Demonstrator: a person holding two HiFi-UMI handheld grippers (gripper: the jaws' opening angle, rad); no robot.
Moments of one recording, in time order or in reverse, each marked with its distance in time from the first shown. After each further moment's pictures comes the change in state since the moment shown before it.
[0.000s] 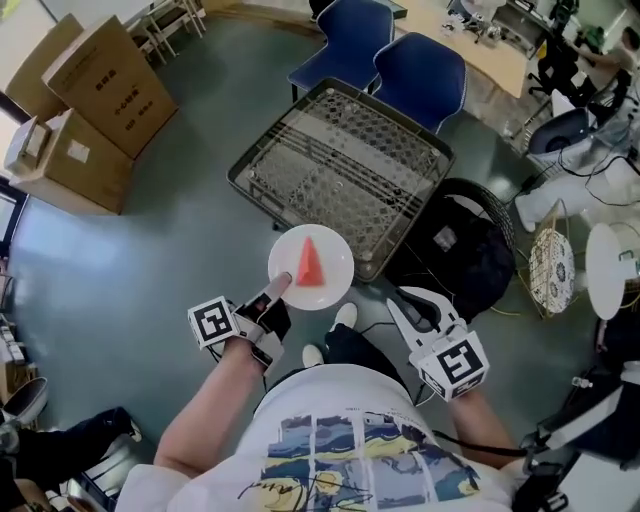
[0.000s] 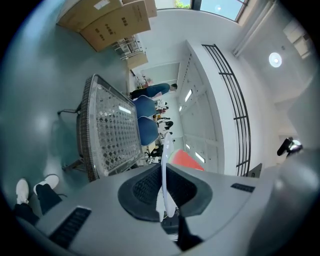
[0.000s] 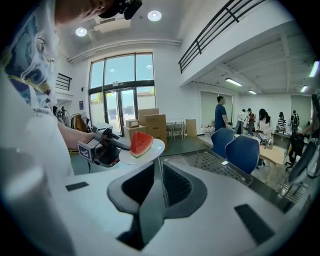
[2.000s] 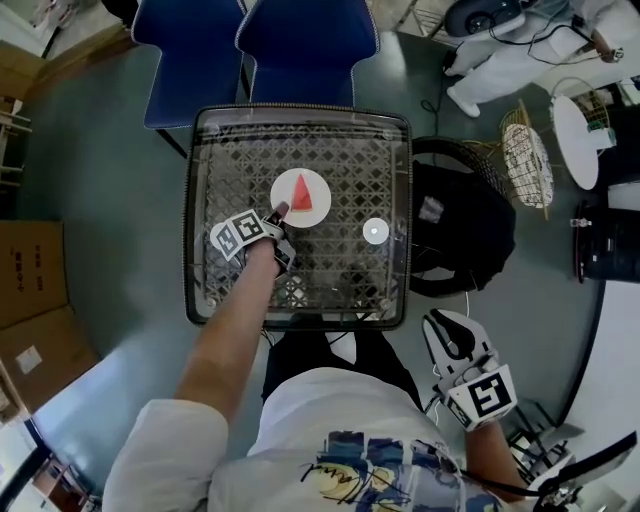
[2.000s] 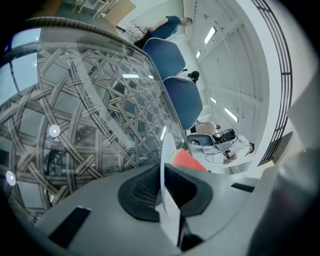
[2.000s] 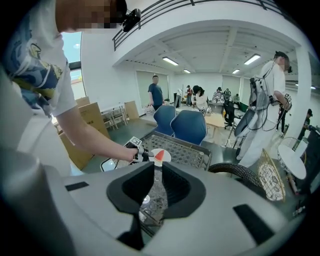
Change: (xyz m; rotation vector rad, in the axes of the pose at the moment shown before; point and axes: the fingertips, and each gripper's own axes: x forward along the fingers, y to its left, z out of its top) left arm 0.470 0.306 0.235 0.168 0.574 0.348; right arm 0.161 -0.202 0.017 0.444 0.274 -0.651
